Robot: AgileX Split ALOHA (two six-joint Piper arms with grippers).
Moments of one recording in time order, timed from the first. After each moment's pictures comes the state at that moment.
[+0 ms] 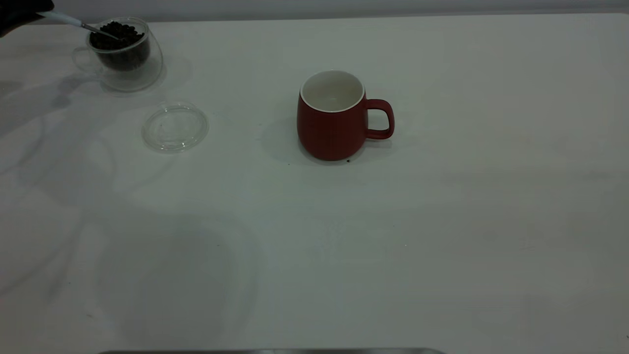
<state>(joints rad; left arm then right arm) 0.42 2.51 -1.55 -1.76 0.76 1.52 0.02 -0.02 -0.47 0.02 1.13 -0.11</state>
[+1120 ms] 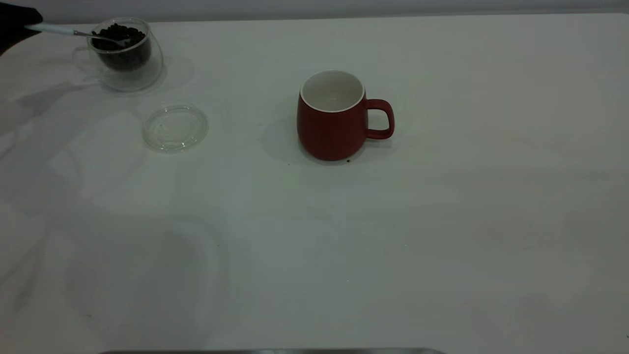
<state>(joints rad) 0.49 2.57 -1.55 -1.76 0.89 1.25 0.02 -0.02 -0.47 0.02 1.13 -0.11</state>
